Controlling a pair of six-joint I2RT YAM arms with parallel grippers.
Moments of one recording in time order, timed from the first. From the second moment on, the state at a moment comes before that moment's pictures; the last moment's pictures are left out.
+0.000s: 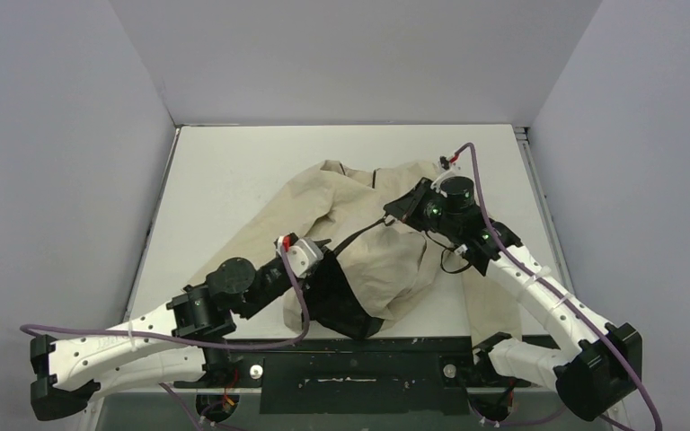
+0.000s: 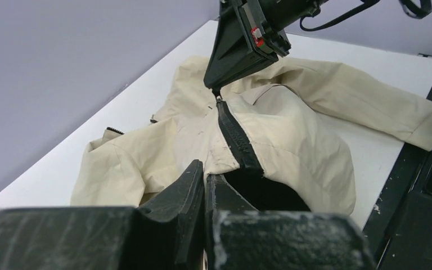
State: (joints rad) left arm -1.20 0.76 0.72 0.04 -0.32 0.21; right arm 0.51 1.11 0.92 -0.25 -0.15 0.89
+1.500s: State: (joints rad) left arm -0.43 1.12 1.12 0.09 -0.01 -0.01; right arm -0.19 1.33 1.40 -0.29 -0.32 0.73
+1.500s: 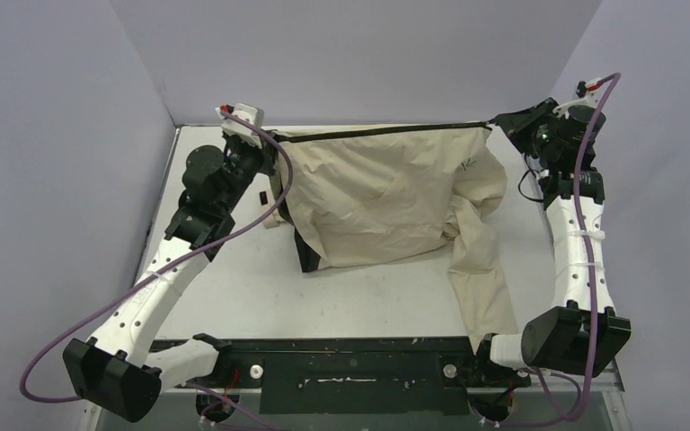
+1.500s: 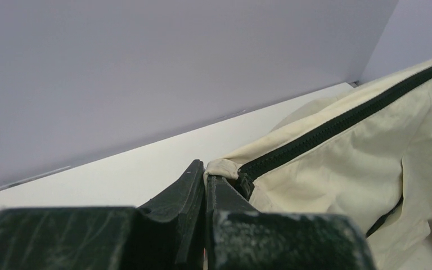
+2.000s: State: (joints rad) left arm -0.31 1.11 1.15 0.06 -0.01 -0.01; right arm -0.35 1.34 1.42 -0.27 -0.50 0.80
